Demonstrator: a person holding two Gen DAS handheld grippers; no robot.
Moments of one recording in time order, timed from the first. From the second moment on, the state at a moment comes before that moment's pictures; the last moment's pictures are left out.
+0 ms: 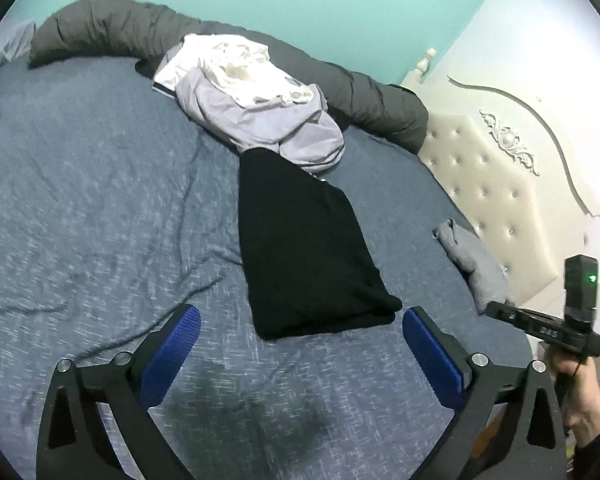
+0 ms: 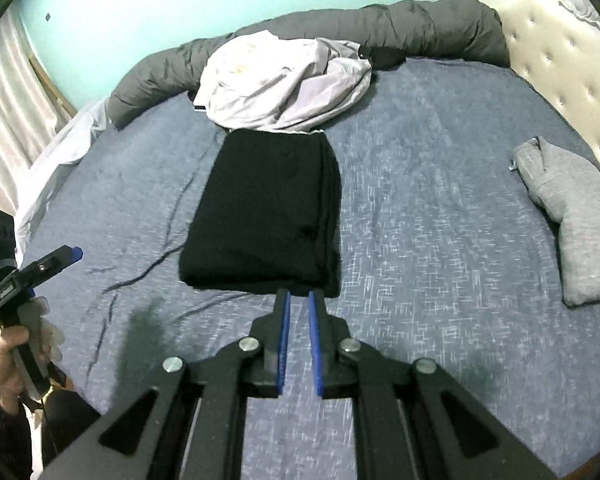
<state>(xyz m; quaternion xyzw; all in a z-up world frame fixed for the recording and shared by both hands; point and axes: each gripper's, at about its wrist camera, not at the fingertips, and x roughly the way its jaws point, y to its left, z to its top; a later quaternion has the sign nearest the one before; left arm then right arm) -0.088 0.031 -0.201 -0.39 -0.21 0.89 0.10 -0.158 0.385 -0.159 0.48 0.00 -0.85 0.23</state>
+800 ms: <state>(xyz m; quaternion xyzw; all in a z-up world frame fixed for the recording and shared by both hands) -0.139 0.037 -0.264 -0.44 -0.19 0.88 0.06 -0.207 0.374 -0.227 0.50 -0.06 -0.83 0.24</state>
